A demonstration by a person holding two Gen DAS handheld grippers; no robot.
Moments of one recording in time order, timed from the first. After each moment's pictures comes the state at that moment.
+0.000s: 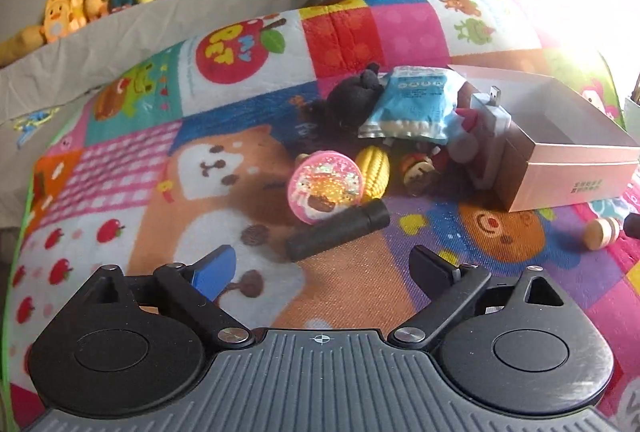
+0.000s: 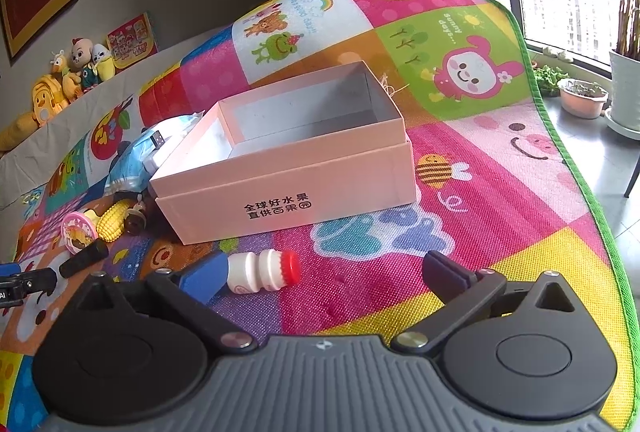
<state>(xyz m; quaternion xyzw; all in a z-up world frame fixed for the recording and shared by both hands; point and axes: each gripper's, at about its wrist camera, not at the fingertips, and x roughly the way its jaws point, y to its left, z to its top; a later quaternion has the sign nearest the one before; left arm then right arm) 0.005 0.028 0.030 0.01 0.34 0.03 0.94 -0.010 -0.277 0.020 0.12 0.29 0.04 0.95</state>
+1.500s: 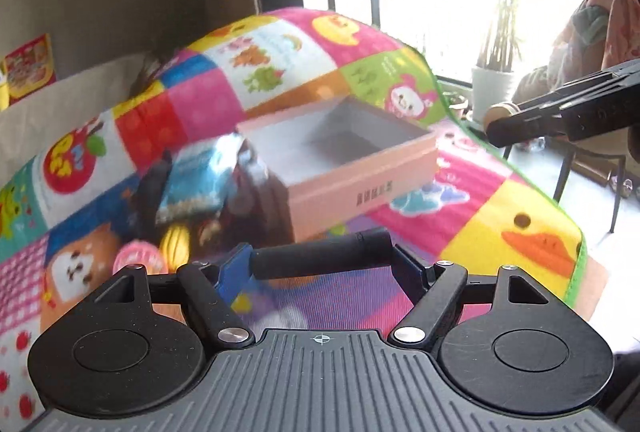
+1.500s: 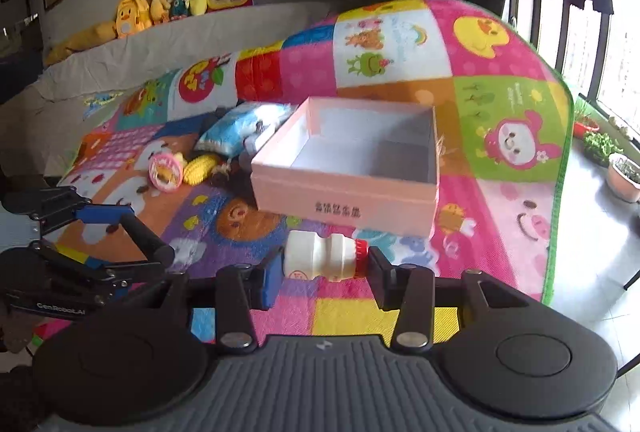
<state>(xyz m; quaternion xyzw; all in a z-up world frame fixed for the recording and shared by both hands) -0.044 -0.069 0.083 0.11 0.25 -0.21 0.94 -0.067 -0.281 0.122 -0.02 0.30 0.15 0.94</state>
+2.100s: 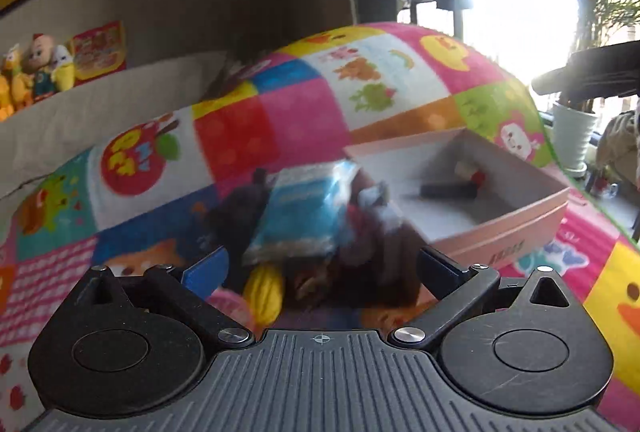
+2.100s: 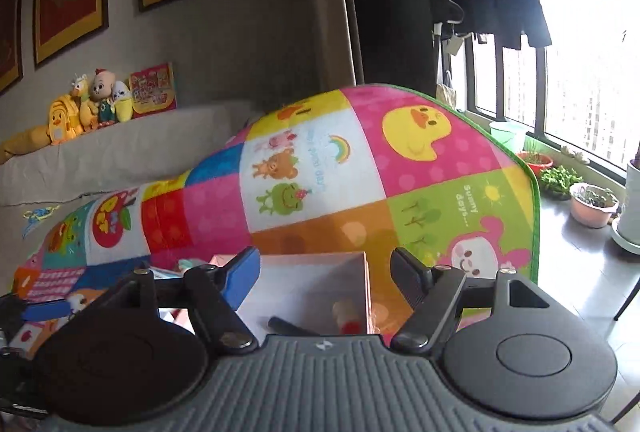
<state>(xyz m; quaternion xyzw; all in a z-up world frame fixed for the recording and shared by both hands) 0.021 -0.013 0.060 0.07 0.25 -0.08 0.96 0.073 -0.309 0.152 0.04 0.21 0.06 0.97</state>
